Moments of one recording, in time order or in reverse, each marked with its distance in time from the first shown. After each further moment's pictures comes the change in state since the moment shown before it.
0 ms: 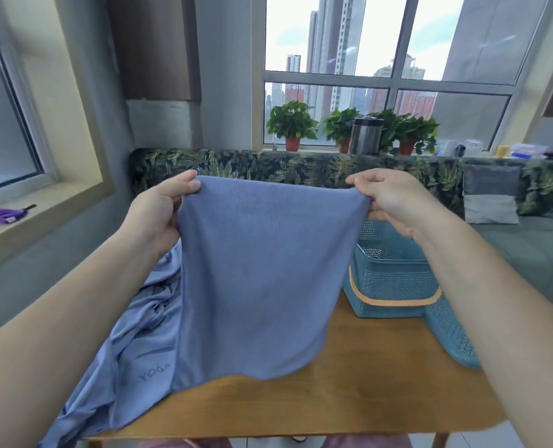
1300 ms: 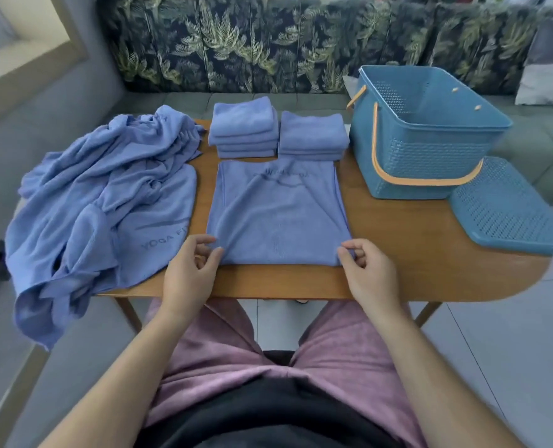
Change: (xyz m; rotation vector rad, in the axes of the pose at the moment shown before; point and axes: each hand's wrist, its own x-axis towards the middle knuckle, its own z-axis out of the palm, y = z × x) left_hand -0.146 -0.263 -0.098 0.906 0.155 0.028; right_hand -0.184 0.277 0.081 -0.339 0.177 0.105
